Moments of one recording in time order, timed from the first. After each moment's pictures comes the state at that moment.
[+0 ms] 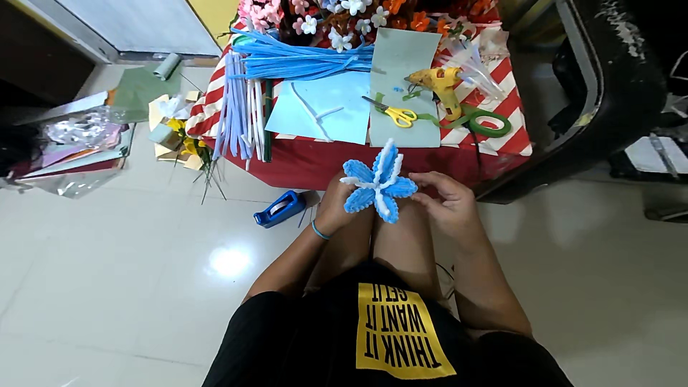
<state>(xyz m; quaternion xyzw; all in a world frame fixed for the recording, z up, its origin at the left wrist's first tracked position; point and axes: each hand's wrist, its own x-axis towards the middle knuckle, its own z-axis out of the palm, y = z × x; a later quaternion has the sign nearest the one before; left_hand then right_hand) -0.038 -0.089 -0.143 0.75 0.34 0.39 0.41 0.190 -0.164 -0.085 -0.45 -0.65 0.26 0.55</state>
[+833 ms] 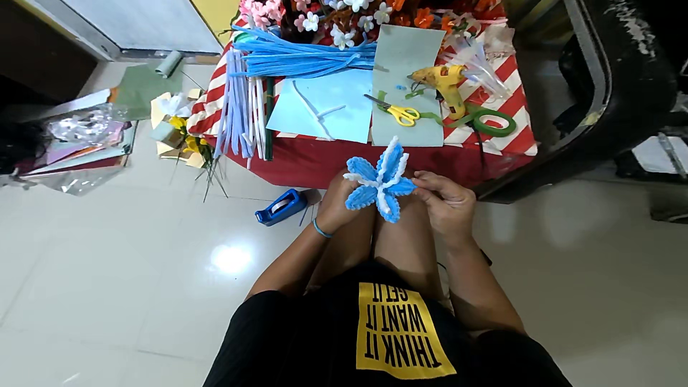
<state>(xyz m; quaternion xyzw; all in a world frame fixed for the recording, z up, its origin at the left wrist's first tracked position) -0.036 -0.088 -0.139 0.74 0.35 0.38 0.42 0.172 -0.157 -0.097 -0.40 -0.59 0.23 0.66</state>
